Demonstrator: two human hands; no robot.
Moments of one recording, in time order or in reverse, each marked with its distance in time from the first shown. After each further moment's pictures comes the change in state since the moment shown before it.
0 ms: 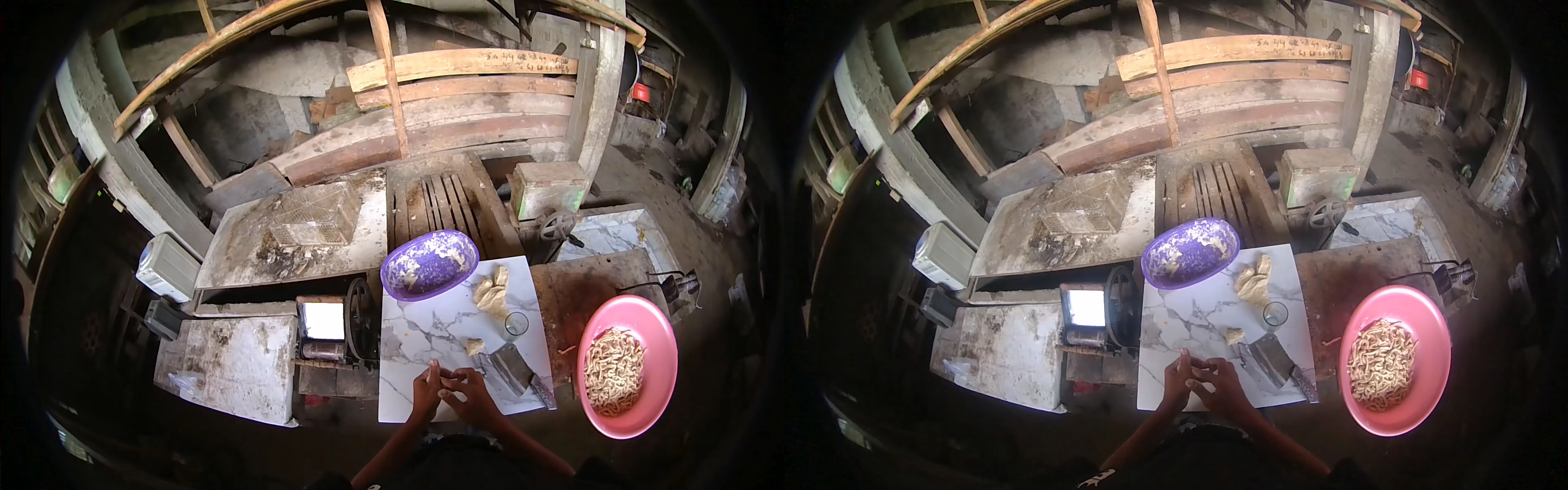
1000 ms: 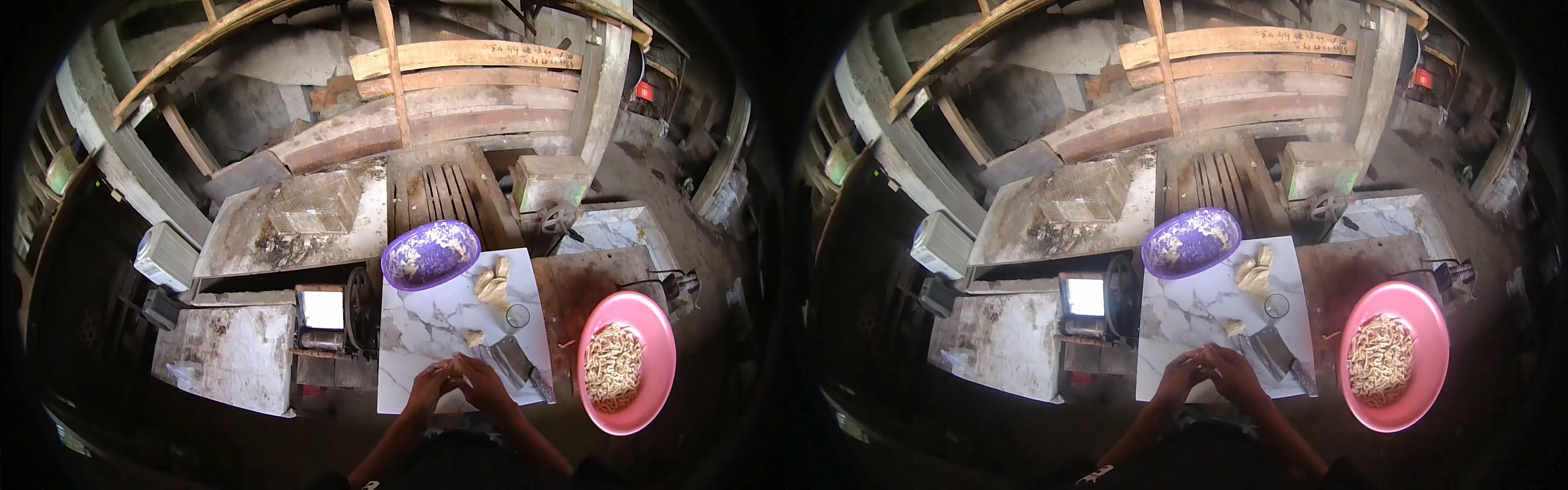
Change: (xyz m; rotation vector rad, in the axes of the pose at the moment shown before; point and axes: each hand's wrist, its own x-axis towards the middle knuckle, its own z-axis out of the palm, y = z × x) left_hand -0.015 0.006 -0.012 -0.279 -0.232 -0.319; right_hand 0.006 0.023 -0.010 -0.045 0.036 -0.021
